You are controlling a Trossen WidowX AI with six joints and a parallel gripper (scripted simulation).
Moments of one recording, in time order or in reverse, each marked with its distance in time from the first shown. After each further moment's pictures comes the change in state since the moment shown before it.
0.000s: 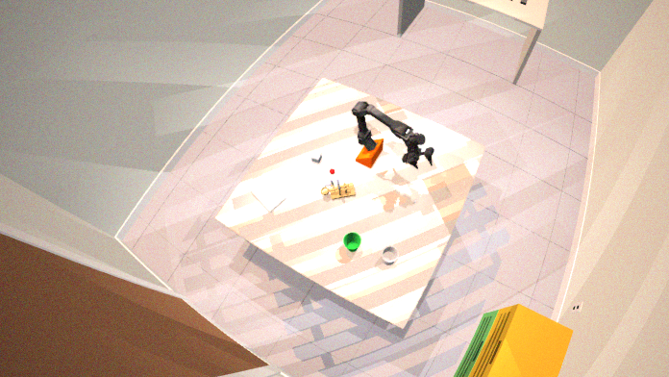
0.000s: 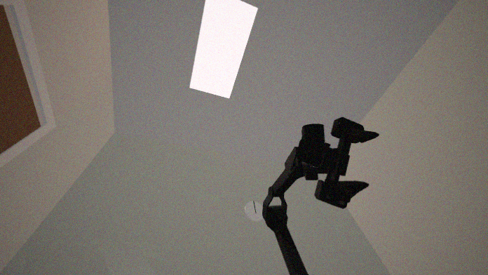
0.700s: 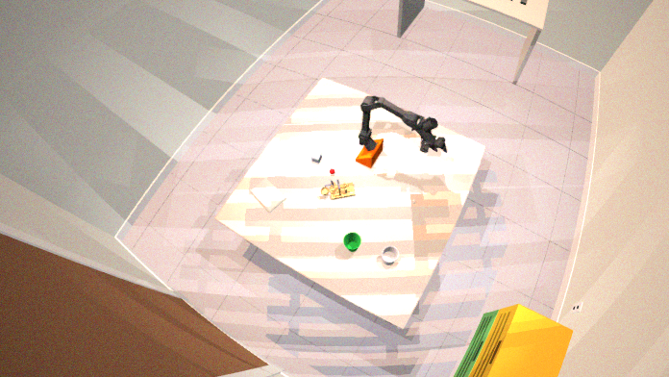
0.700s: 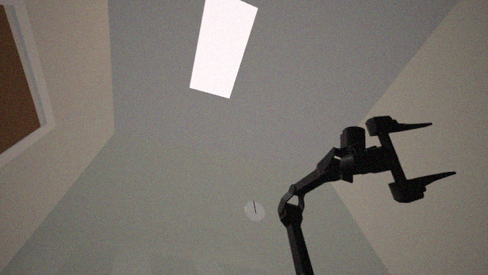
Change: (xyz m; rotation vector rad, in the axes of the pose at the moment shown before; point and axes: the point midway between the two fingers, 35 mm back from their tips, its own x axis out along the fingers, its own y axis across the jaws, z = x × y) arm 0.005 0.063 -0.121 0.522 0.173 0.147
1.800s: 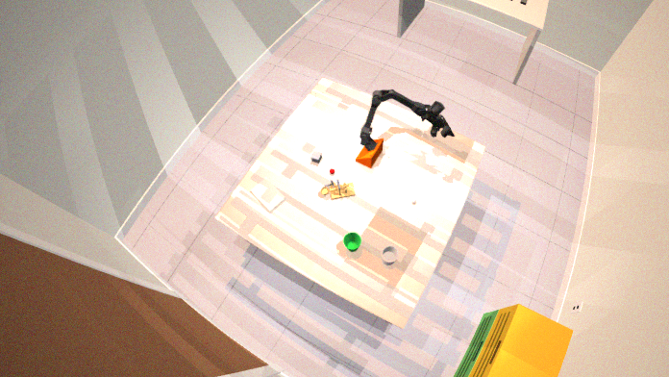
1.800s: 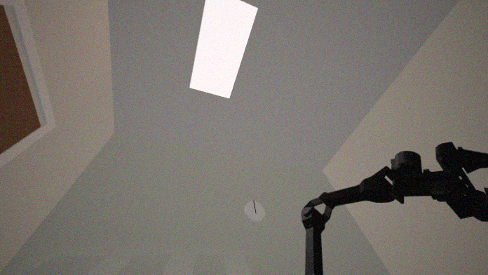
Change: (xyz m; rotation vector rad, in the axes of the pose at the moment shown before) arm 0.026 -0.085 -0.167 0.601 0.236 -0.096
